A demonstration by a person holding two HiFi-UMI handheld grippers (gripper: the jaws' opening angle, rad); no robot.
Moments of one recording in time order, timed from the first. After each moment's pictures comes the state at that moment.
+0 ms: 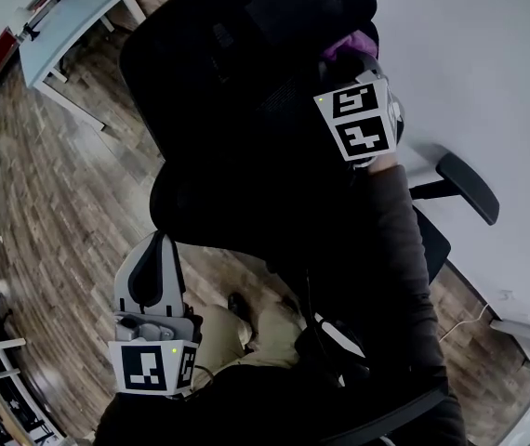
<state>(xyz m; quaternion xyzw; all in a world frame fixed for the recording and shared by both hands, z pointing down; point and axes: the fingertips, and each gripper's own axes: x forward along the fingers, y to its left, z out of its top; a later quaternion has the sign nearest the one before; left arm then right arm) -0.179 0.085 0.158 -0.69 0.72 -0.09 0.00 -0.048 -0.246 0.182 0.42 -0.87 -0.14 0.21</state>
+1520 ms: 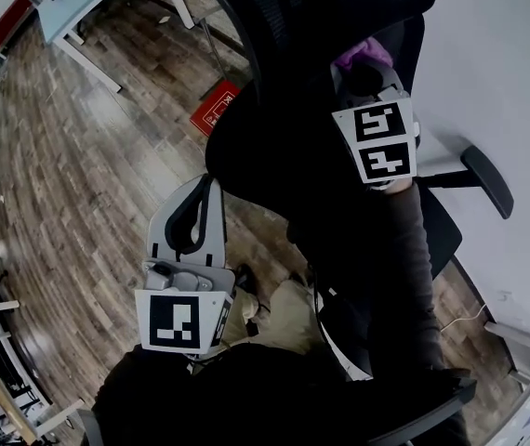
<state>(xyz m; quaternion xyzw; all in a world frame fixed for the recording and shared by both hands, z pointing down) -0.186 0.095 0.161 -0.70 0.71 -0.06 0.01 -0.101 -0.140 0.193 0.36 -0.90 -0.12 0.20</state>
